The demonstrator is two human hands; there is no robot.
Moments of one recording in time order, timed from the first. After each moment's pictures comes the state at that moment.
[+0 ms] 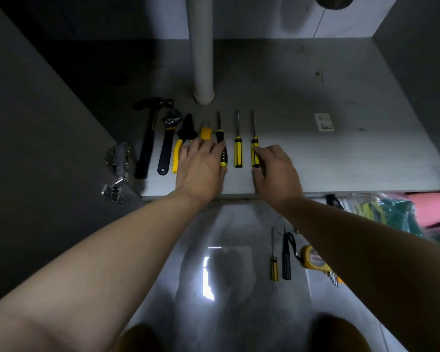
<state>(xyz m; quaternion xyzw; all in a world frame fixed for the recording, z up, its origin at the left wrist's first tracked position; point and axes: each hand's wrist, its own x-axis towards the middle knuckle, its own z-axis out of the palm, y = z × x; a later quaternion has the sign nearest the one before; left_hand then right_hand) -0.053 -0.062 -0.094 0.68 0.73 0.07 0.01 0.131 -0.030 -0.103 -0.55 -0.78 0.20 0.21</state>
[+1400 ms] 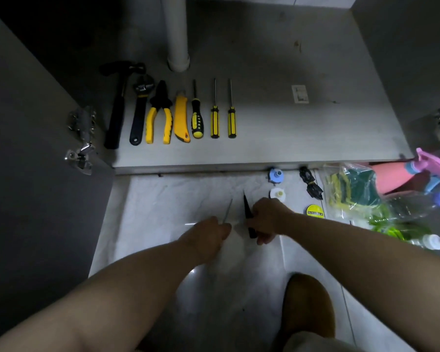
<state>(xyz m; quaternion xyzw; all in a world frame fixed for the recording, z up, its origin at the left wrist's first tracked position) 0.016 -0.204 -0.187 0.79 0.52 -0.08 0.32 0.195 -0.111 -0.130 -0.61 -0.59 0.48 -0.25</state>
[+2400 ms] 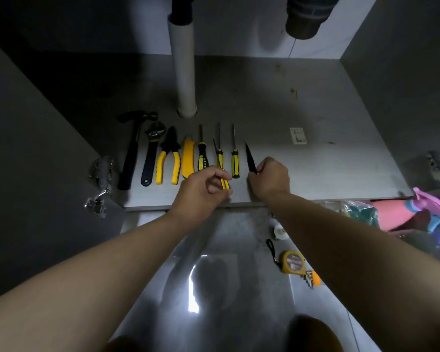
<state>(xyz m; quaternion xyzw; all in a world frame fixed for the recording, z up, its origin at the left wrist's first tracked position) -0.021 -0.098 -0.059 0.51 0.62 0.39 0.45 0.144 0.000 -0.089 -0.72 -0.62 0.27 0.15</state>
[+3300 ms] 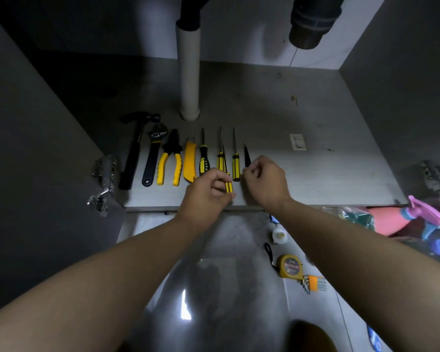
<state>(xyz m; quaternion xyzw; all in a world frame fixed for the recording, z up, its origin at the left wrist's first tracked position) -0.009 -0.098 -0.067 0.46 0.63 0.42 0.46 0.139 -0.014 -0.070 -0.65 -0.65 0.30 0.24</state>
